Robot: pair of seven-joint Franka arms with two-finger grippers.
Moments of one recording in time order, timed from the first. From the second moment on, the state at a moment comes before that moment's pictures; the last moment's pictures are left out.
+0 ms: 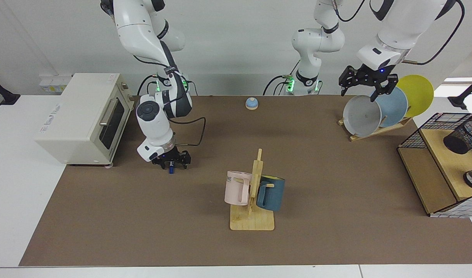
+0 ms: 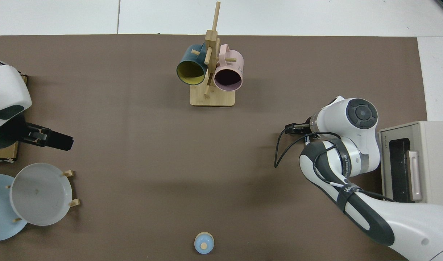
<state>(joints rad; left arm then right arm) -0.11 -0.03 0.01 -1.58 -0.02 1.49 0.20 -0.06 0.32 0.24 -2.07 -0.07 2.43 0.25</state>
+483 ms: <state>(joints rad) -0.11 -0.04 0.01 -1.59 -0.02 1.49 0.20 -0.07 0.31 0.24 -2.07 -0.08 2.35 0.24</state>
